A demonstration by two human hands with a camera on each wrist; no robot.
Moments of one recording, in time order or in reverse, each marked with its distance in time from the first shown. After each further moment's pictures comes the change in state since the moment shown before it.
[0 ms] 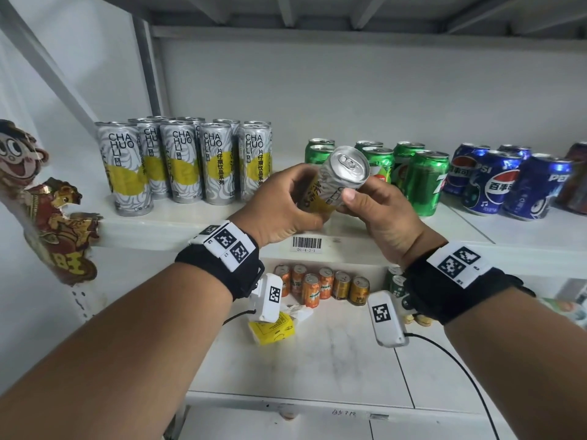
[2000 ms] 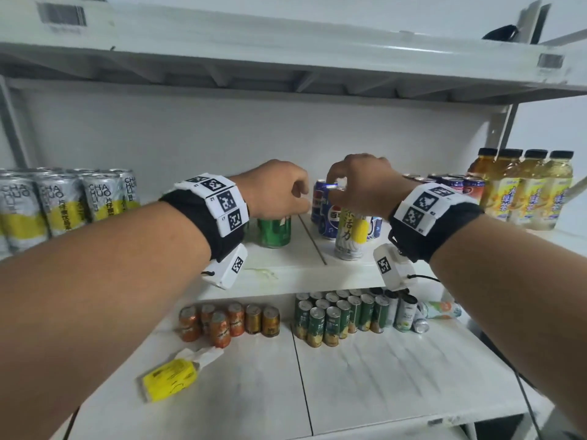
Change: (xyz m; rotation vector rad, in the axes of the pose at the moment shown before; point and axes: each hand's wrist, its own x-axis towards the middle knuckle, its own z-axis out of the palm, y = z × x) left_hand 0.136 0.153 0.170 0.848 -0.245 0.072; right_hand -0.001 -0.148 -0.218 -1.614 0.034 0.072
